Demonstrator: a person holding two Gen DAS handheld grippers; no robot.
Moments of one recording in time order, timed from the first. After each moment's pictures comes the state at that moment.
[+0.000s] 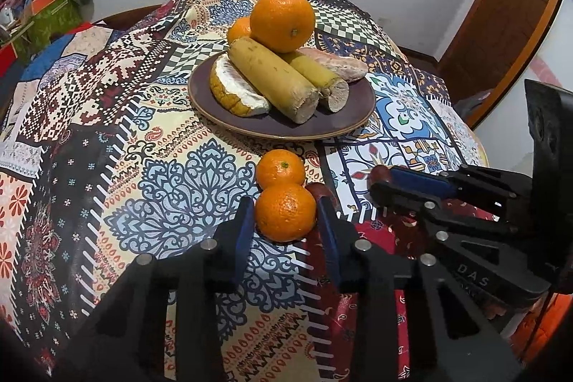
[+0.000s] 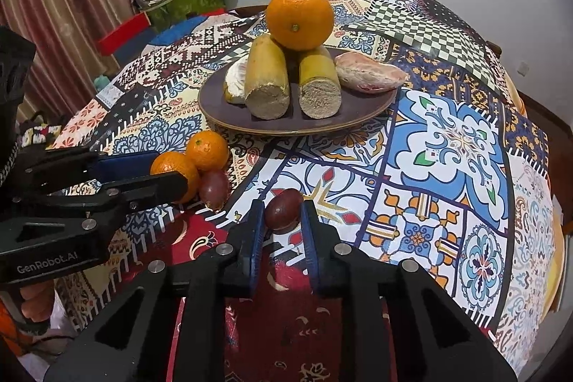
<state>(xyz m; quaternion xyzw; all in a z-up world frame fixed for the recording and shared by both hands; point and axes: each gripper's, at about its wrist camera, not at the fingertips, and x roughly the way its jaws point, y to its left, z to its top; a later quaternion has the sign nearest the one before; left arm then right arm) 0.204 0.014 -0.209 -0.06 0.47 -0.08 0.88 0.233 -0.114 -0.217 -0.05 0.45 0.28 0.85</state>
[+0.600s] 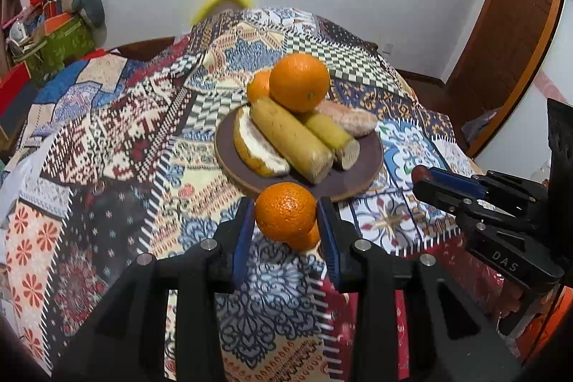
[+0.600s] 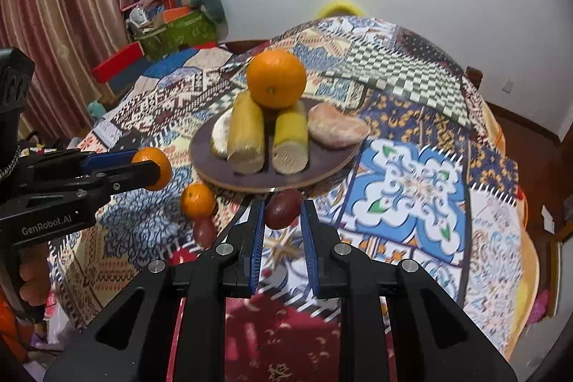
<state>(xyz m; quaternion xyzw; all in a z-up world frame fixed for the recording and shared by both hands) 0.217 0.029 -0.168 -0.05 0.42 -0.06 0.90 0.242 -0.132 -0.178 -0.04 0.39 0.26 0.88</state>
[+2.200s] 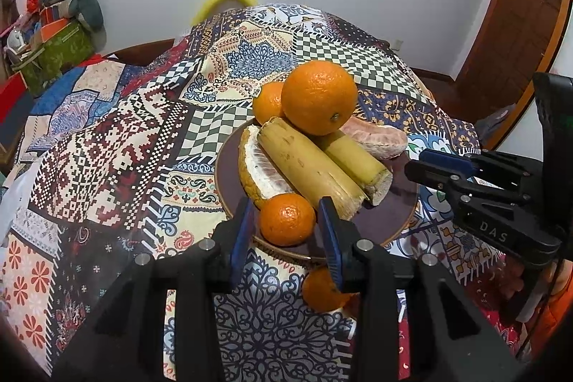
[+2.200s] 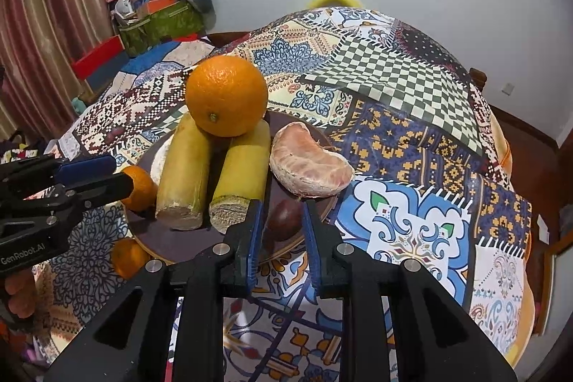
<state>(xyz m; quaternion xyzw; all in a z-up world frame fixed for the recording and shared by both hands) 0.272 0.032 -0.187 -0.03 0.43 -0.05 0.90 0.317 -0.122 -0.197 -0.06 0.41 0.25 0.87</state>
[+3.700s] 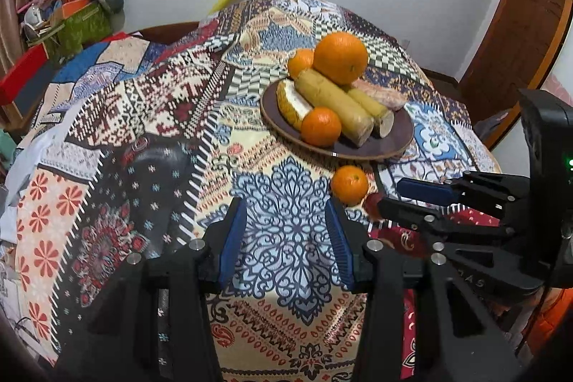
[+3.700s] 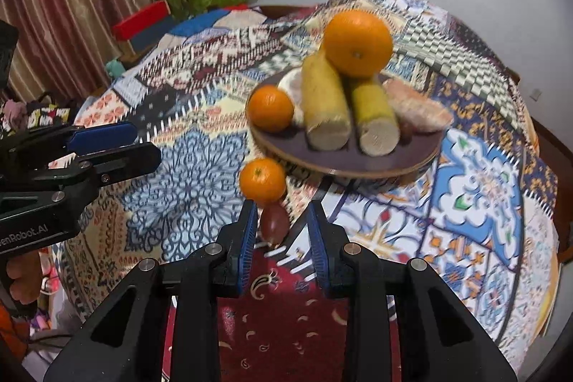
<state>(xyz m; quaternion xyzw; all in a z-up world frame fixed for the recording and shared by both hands) 0.182 0.066 -0.188 -0.05 0.44 -0.03 0.89 0.235 -0.067 -0.211 -0.09 0.44 0.31 0.84</state>
